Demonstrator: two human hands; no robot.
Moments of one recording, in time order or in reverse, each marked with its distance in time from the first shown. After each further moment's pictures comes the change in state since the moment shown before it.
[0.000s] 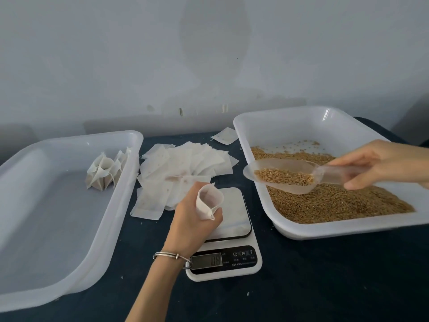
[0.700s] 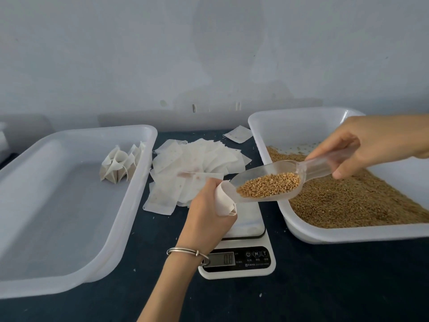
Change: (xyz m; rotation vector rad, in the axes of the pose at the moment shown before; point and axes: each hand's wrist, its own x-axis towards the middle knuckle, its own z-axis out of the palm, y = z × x) left_hand -0.001 0.013 -0.004 0.071 -0.029 -0.057; right_hand 0.002 -0.088 0.004 -0.347 -0.164 -0.216
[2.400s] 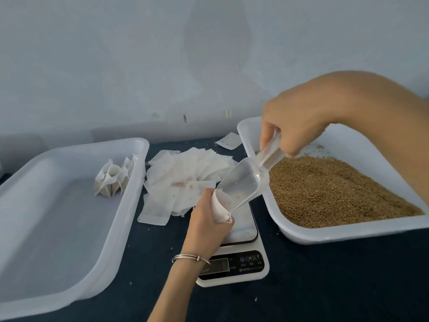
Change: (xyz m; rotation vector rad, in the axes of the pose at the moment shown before) left_hand 0.006 -0.011 0.021 -0.013 0.035 -0.022; right_hand 0.008 -0.088 -0.017 -0.640 0.024 -0.030
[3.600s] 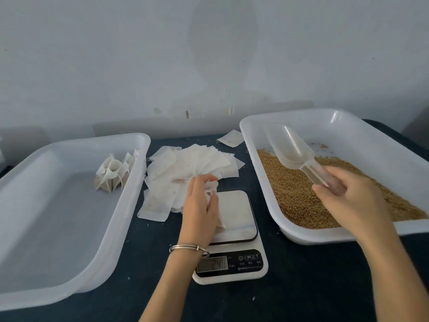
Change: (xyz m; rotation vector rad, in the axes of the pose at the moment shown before) left_hand 0.010 0.003 -0.005 0.018 0.165 0.153; right_hand -0.006 0.019 0.190 0.910 0.807 0.583
